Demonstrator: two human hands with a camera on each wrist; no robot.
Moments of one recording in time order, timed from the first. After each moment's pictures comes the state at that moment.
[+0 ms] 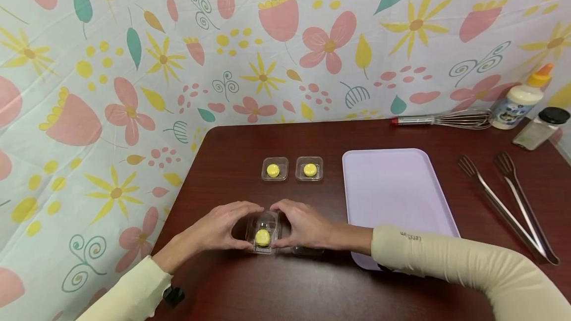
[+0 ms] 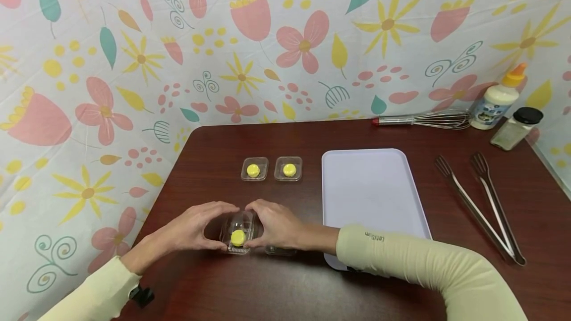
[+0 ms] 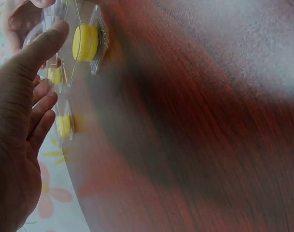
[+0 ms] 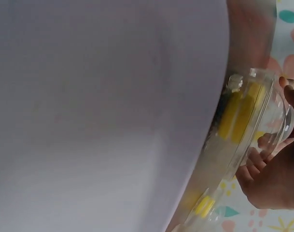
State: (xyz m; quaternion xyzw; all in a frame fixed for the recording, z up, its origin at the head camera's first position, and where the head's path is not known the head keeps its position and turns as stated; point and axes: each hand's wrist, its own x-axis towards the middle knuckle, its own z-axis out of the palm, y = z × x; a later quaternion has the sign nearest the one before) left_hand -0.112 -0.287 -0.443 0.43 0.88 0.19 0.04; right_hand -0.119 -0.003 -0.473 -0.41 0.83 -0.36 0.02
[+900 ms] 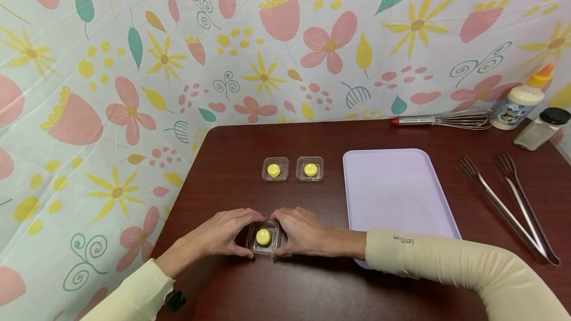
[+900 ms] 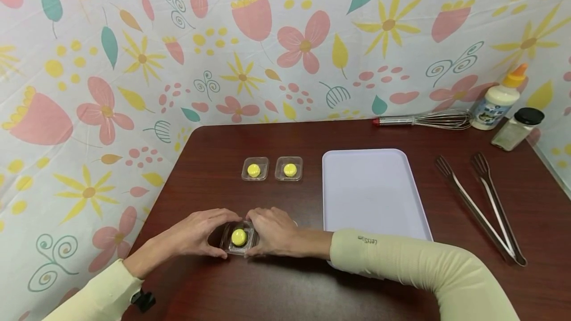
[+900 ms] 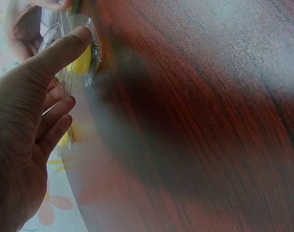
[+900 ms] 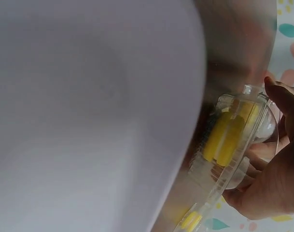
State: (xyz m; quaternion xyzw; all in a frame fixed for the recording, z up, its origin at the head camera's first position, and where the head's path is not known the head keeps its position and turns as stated) left_hand -0.102 -0.279 -0.447 0.40 0.90 0.12 0.10; right_hand -0.105 -0.016 -0.475 -0.41 0.88 -0.25 0.00
